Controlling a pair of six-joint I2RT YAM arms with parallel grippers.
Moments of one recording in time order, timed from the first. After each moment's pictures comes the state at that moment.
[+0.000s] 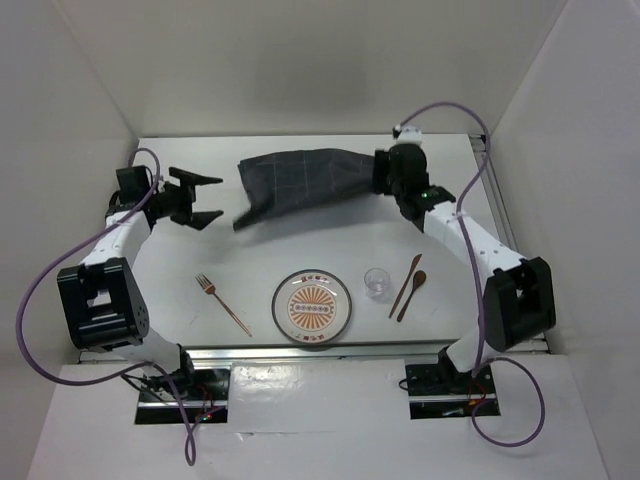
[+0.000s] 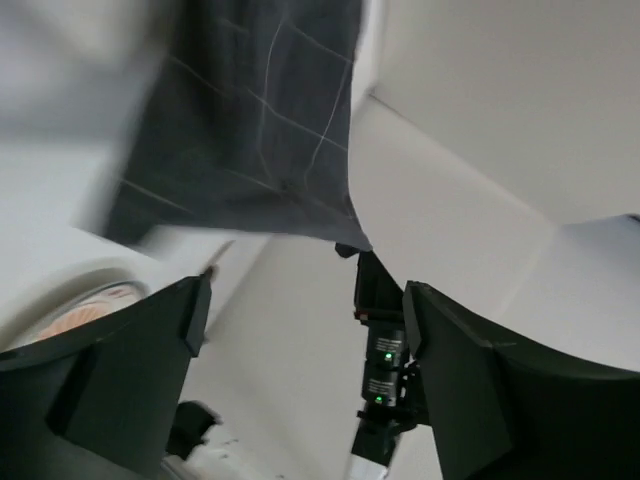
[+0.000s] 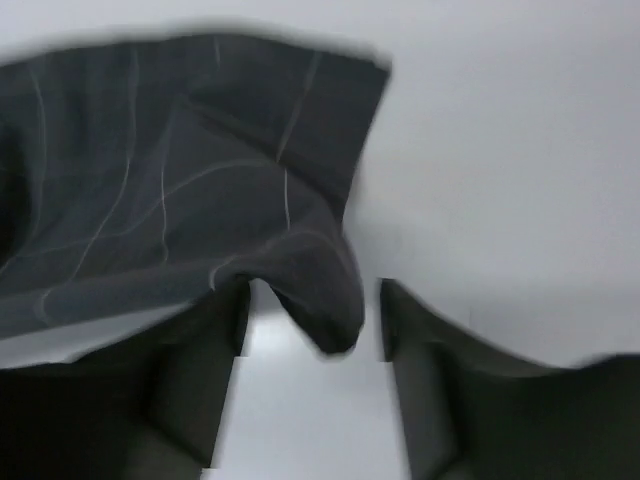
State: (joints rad) left arm 0.24 1.56 1.09 -0.21 0.81 -1.34; right arm 0.36 1.56 1.29 -0.15 0.30 0.22
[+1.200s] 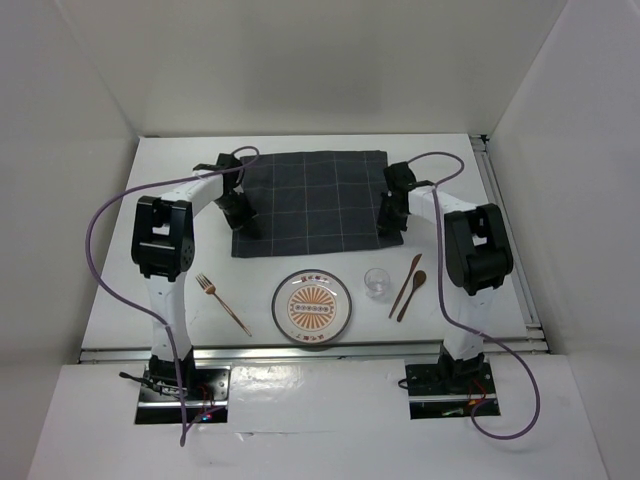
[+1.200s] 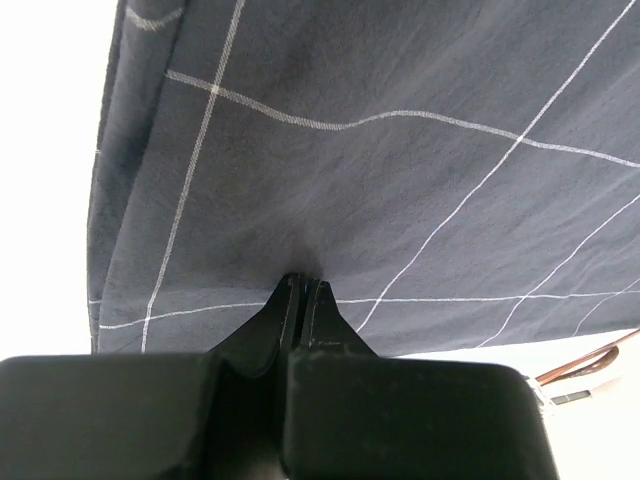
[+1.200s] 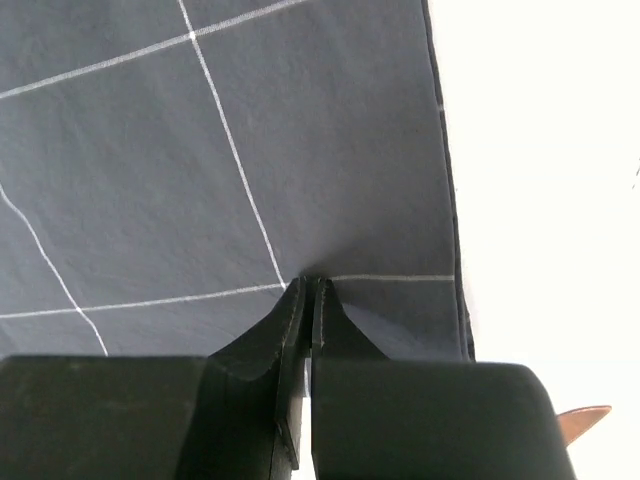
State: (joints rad) left arm -0.12 2.16 1.64 -0.86 0.26 -0.63; right arm 0.24 1.97 1.35 -0.52 0.01 0.46
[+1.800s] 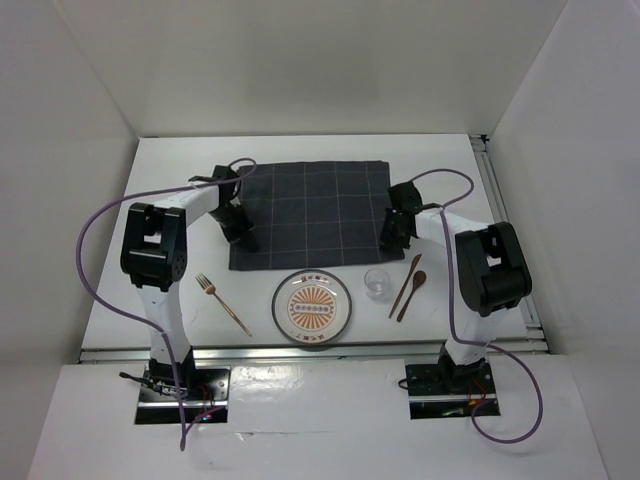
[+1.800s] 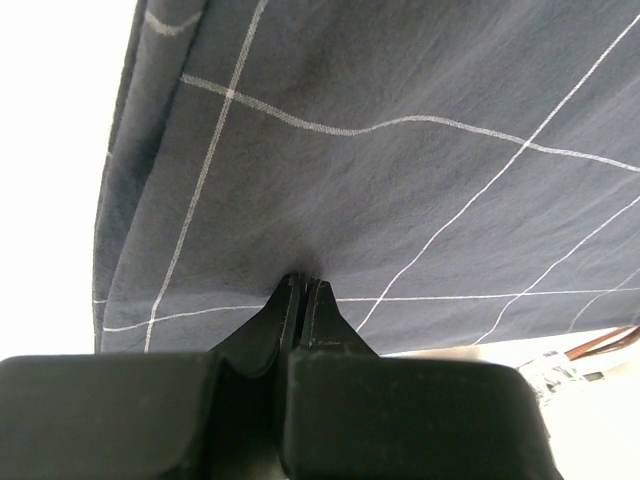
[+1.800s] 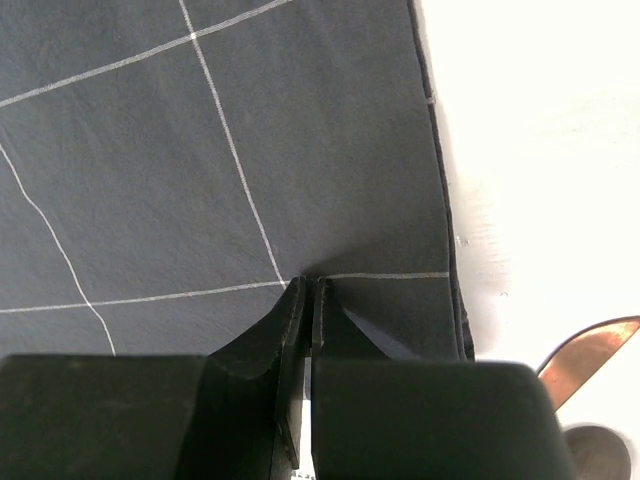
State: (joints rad) left arm -0.12 2.05 1.45 -0.80 0.27 -0.64; right arm 0.26 1.77 1.03 -0.34 0.00 0.54
